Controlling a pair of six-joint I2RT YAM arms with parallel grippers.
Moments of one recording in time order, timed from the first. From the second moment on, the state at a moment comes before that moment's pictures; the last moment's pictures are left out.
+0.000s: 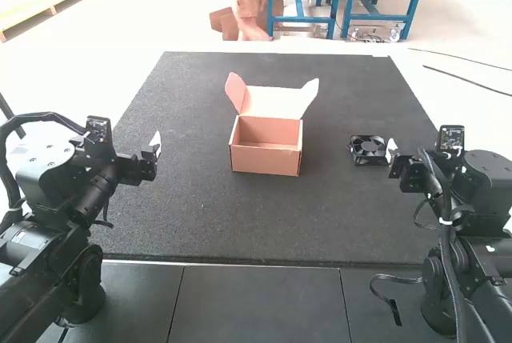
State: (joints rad) left arm -0.27 0.01 0.01 -0.01 -0.17 0.10; right arm 0.06 0.01 0.00 -0.09 0.00 -0.03
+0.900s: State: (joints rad) left arm -0.26 0.01 0.01 0.21 -0.19 0.08; right arm 0.05 0.01 0.00 0.17 0.04 0.03
